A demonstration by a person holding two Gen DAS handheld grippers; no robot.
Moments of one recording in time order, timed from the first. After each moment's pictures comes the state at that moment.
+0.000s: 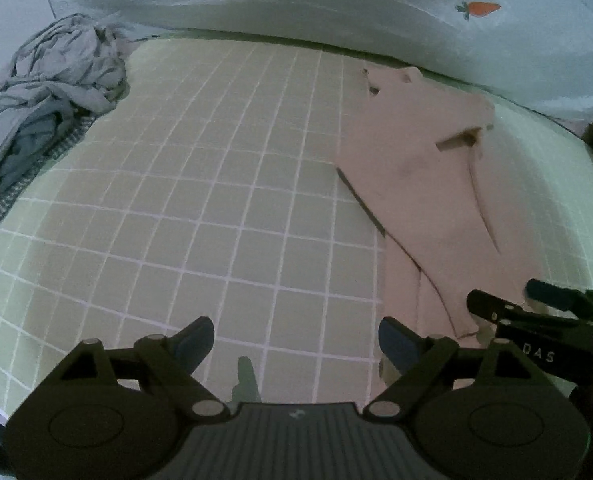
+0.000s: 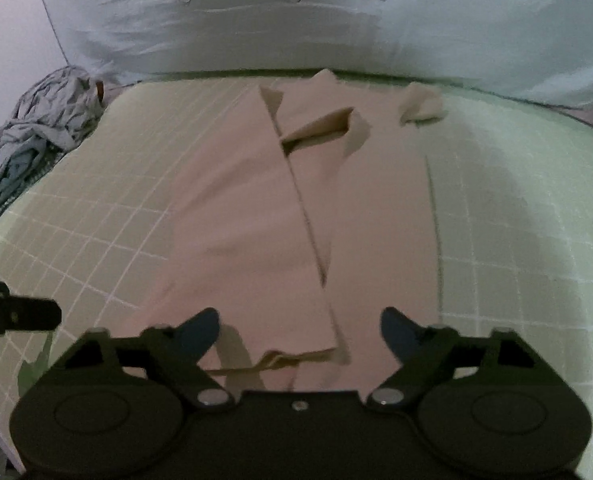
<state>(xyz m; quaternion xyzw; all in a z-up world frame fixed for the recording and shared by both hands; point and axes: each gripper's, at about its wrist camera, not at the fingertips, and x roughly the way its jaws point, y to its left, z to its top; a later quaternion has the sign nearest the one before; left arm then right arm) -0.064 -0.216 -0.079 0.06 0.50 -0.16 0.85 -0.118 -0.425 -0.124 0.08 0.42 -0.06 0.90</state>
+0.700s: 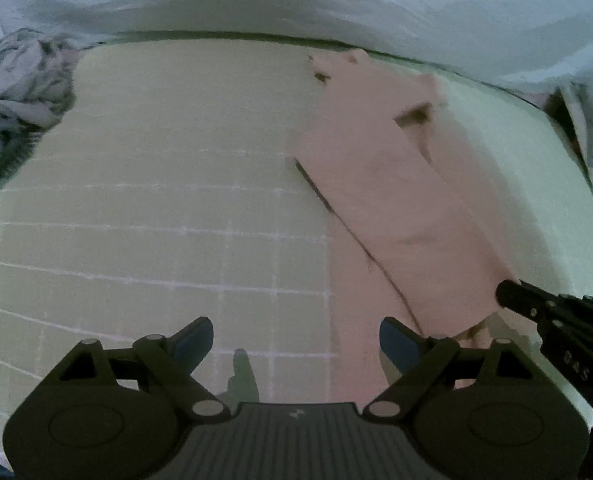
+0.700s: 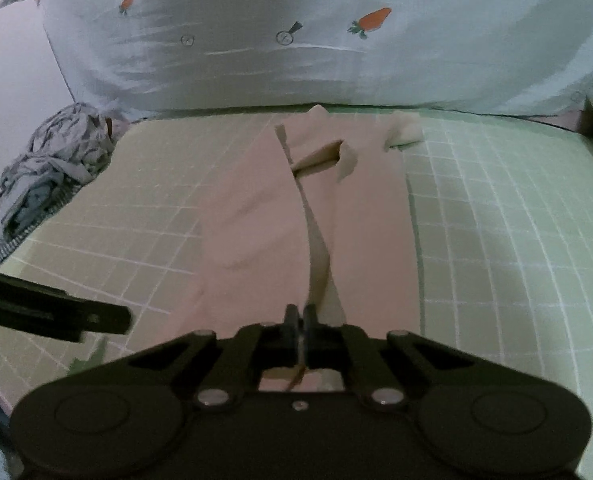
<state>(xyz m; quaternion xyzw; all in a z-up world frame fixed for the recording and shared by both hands) -0.057 -0.247 -0.087 0.07 0.51 -0.23 0.82 -0.167 -0.416 -0.090 0.11 0.38 -0.08 0.92</state>
